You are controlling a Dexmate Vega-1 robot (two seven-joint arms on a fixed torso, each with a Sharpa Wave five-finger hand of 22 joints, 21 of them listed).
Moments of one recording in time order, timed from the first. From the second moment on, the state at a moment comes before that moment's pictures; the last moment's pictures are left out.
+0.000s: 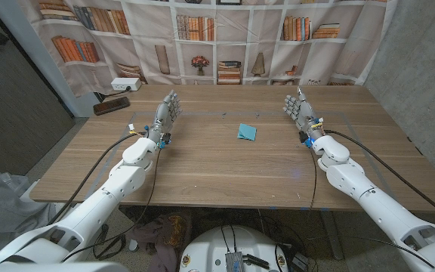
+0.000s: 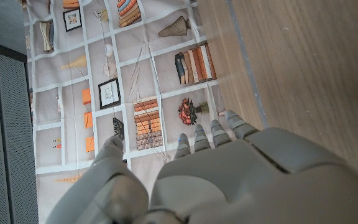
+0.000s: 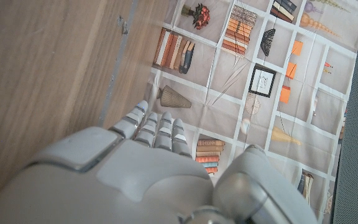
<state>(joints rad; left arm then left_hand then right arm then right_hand) 0.84 0.51 0.37 -1.30 -0.65 -0.29 -0.03 0.17 -0.03 0.40 0.04 0.19 -0.06 -0.12 0.21 0.19 0.00 -0.02 0.21 0.19 -0.03 0.00 0.18 0.18 -0.01 0.07 0.21 0.17 -0.85 -0.52 -0.37 -1.32 0.65 0.29 0.03 0.22 0.05 0.05 0.02 0.19 0.09 0.08 0.19 0.19 0.11 0.07 0.20 0.18 0.03 0.04 0.18 0.17 0.10 0.04 0.19 0.18</state>
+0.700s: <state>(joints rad) 0.87 0.52 0.36 -1.33 -0.65 -0.30 -0.03 0.17 -0.03 0.40 0.04 0.19 -0.06 -0.12 0.21 0.19 0.00 -0.02 0.21 0.19 -0.04 0.00 0.18 0.18 -0.01 0.07 0.21 0.17 -0.86 -0.53 -0.37 -1.35 0.64 0.29 0.03 0.26 0.05 0.07 -0.01 0.19 0.03 0.02 0.18 0.19 0.20 0.05 0.23 0.19 0.04 0.04 0.19 0.18 0.09 0.06 0.19 0.18</state>
